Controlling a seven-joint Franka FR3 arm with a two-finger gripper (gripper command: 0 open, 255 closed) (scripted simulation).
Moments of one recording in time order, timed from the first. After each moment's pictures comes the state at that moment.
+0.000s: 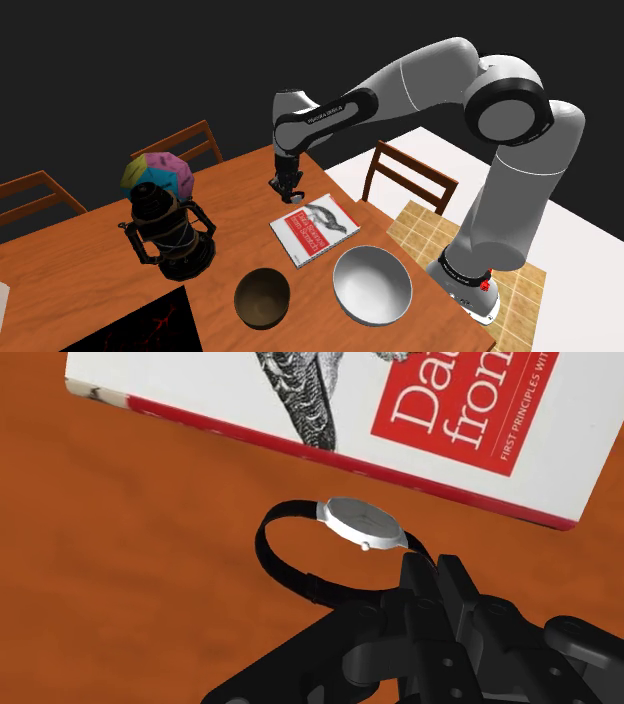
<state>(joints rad) 0.19 0.18 0.10 -2.02 0.30 2.13 0.14</state>
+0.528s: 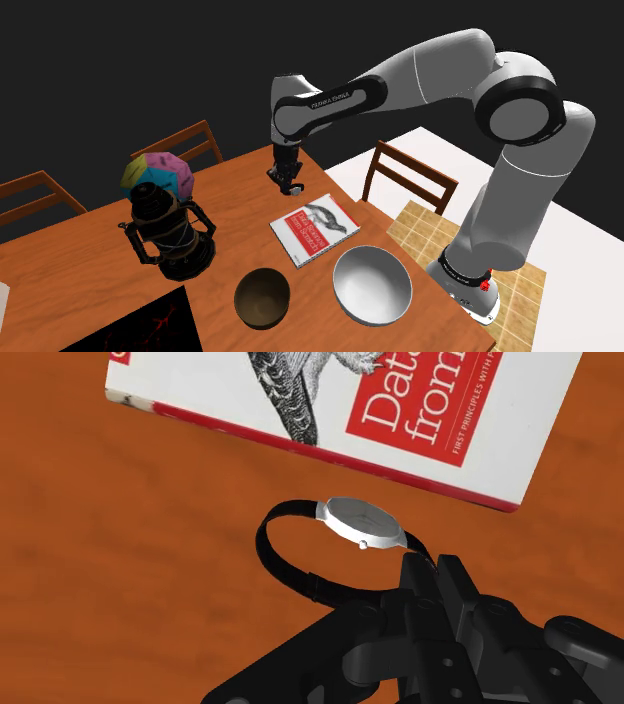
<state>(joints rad) 0.18 0.13 0.10 -1.97 0.29 2.04 0.17</state>
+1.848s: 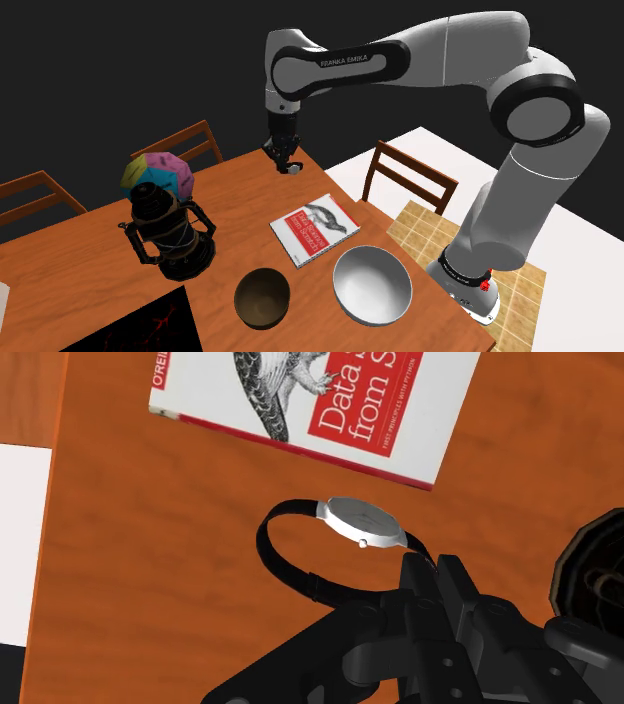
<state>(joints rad) 0.18 0.06 0.10 -1.79 0.27 1.81 0.24</state>
